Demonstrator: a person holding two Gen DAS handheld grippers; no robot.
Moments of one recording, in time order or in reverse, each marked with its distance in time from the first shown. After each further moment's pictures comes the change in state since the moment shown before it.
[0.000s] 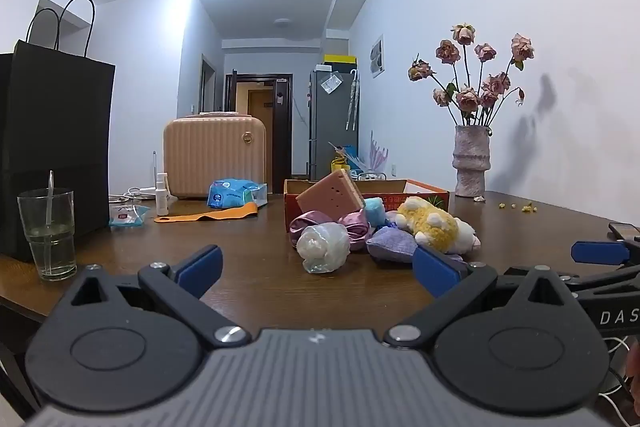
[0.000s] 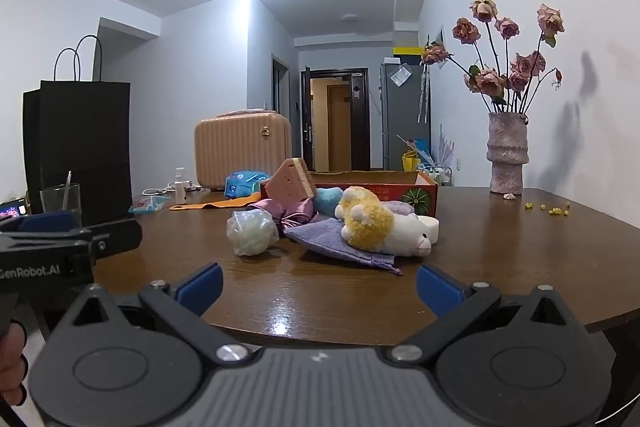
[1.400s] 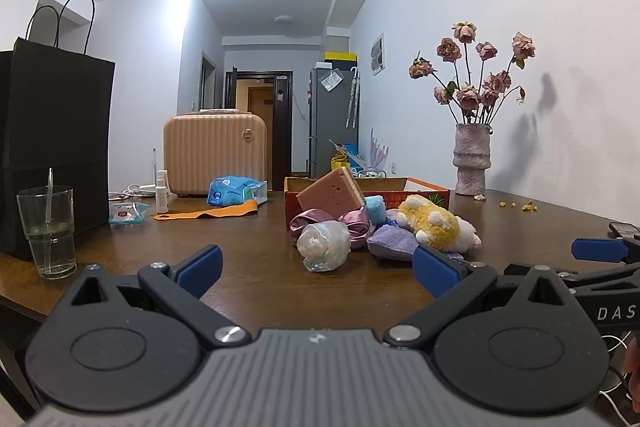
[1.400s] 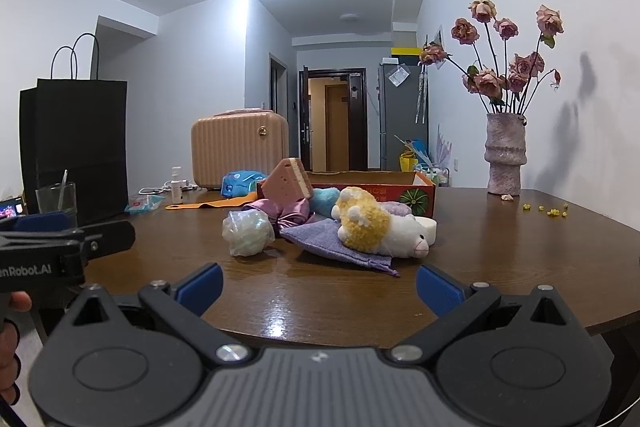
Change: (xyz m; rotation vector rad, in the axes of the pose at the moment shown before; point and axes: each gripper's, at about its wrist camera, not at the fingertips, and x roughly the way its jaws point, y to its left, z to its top) left arm 0.002 0.001 0.001 -0.012 0.010 -0.003; right arm 0.002 -0.003 0.002 0.001 -0.004 -0.010
